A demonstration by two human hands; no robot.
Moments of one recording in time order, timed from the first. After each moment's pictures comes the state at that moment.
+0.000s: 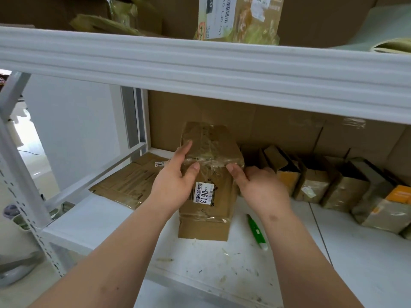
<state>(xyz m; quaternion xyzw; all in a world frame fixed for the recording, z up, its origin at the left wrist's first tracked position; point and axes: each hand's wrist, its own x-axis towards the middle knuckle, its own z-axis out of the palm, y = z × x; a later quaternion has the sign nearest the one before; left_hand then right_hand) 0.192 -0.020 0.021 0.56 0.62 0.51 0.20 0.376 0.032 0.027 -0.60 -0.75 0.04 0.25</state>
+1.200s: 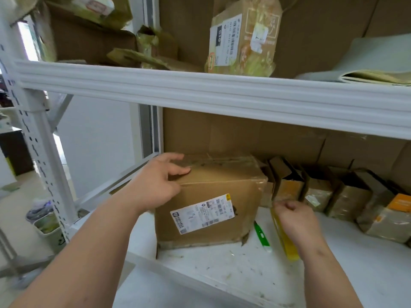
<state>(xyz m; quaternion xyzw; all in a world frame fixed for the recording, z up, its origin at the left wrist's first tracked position) 0.158 -0.091 0.075 0.65 0.66 0.34 0.14 0.437 -0.017 0.010 -0.67 -0.58 0.28 0.36</state>
